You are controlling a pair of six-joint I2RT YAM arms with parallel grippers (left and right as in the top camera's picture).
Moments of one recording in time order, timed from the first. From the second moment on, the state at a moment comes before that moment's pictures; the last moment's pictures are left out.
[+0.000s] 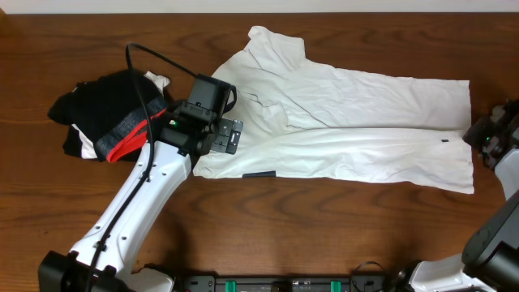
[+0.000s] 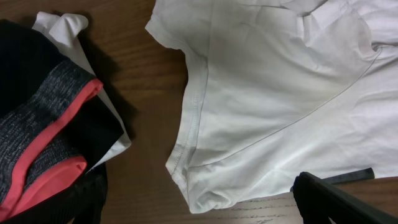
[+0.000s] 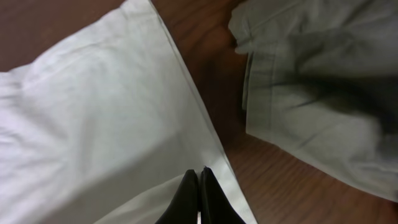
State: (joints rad) left arm -0.39 1.45 1.19 -0.84 -0.19 -0.07; right arm -0.61 1.70 0.97 -0.18 -0.11 0.09
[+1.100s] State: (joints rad) left arm -0.39 1.75 1.19 -0.52 -0.13 0.13; right arm -0.61 1.70 0.97 -0.47 -0.44 0.20
